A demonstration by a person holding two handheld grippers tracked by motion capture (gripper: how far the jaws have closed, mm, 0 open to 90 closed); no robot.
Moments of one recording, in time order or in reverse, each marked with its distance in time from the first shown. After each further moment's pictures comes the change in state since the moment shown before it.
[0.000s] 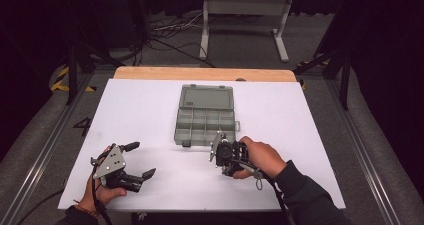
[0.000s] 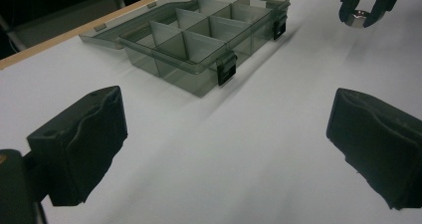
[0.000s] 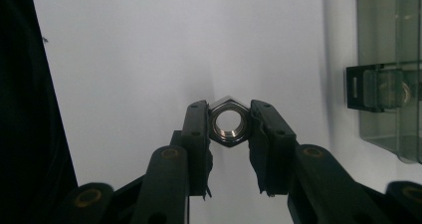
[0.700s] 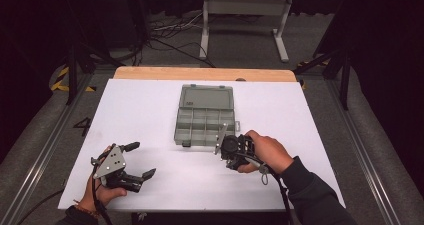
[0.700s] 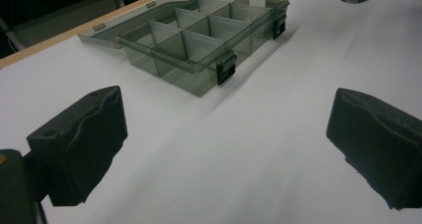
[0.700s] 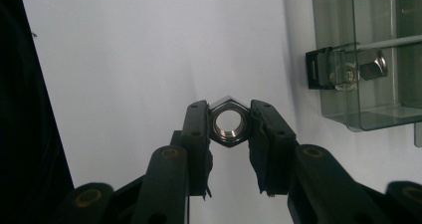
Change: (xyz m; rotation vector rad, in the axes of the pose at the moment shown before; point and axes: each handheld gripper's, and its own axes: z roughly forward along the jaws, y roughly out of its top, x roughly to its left) left arm 0.000 0.000 0.000 0.002 -0.004 0.002; right arm -0.010 -0.007 -0.019 -0.010 -0.033 0.019
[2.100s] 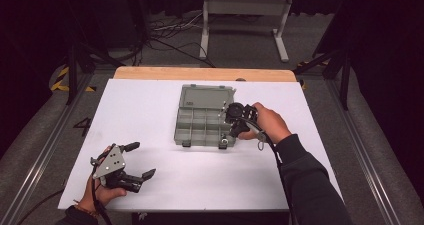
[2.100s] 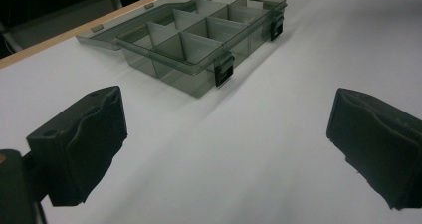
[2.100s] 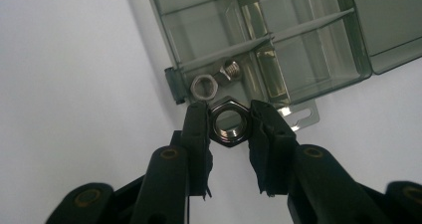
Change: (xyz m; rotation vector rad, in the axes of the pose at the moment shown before) left arm 0.000 0.000 -0.001 -0.005 -0.010 0.001; right arm -0.083 0.003 -0.012 -0.041 -0.084 0.173
